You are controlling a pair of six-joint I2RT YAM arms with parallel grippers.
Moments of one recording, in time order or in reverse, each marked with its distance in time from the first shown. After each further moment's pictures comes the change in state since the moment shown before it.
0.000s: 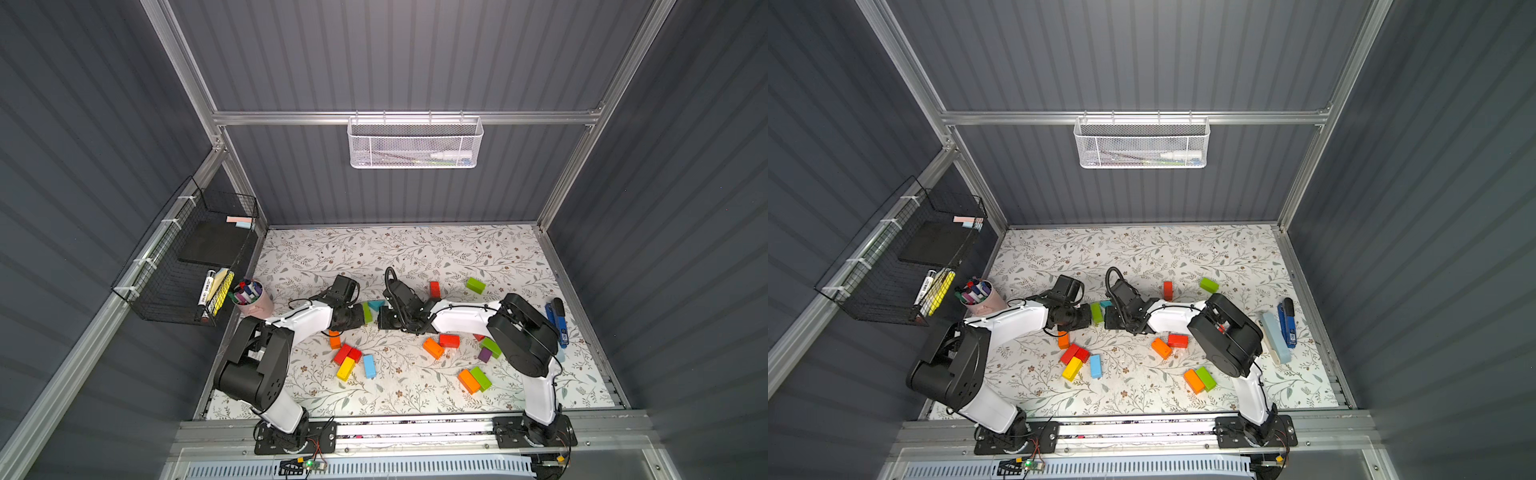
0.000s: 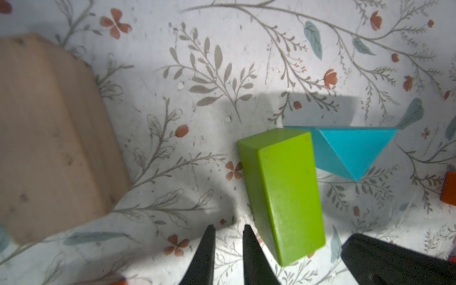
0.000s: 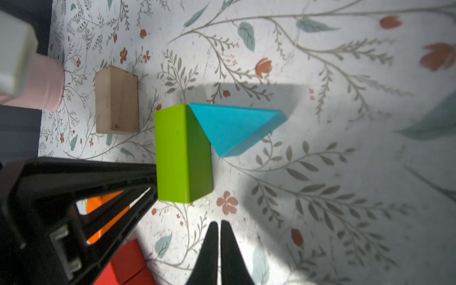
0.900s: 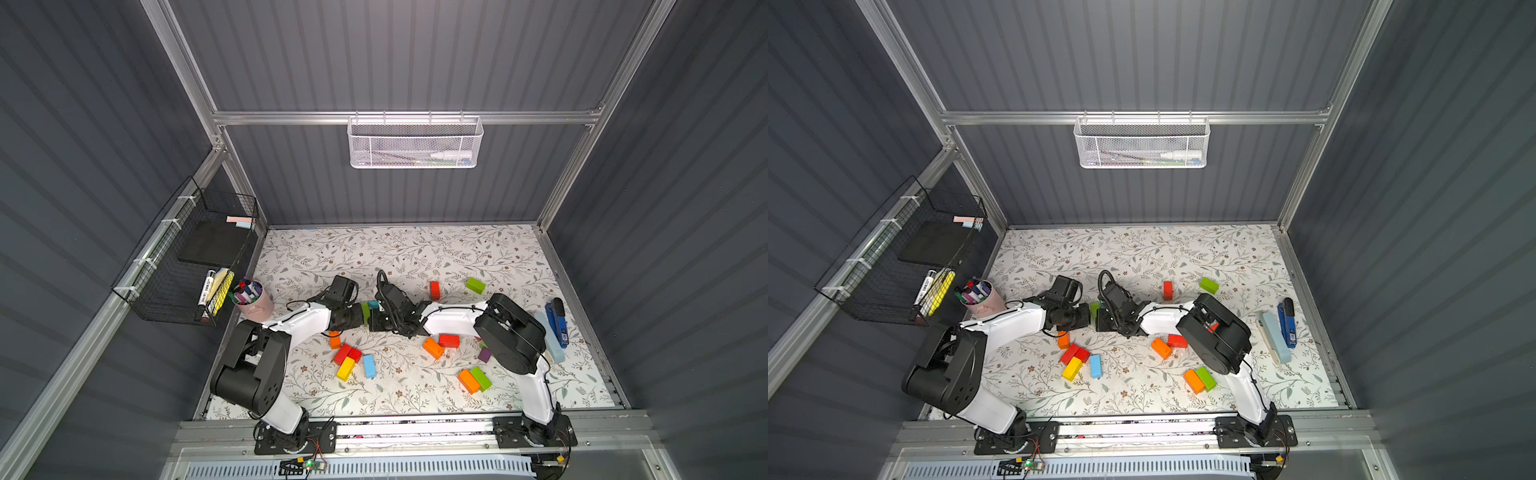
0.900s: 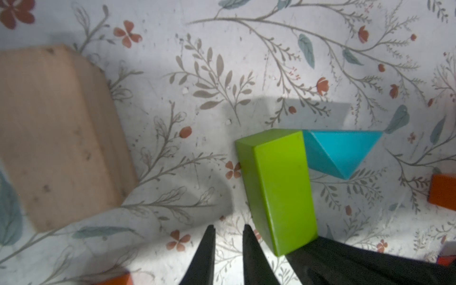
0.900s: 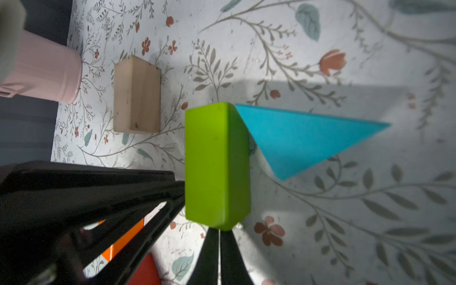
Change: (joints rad) left arm 0.007 -0.027 -0.015 0.026 0.001 -0.012; right arm 0.025 0.094 0.077 0.070 -0.014 -0.001
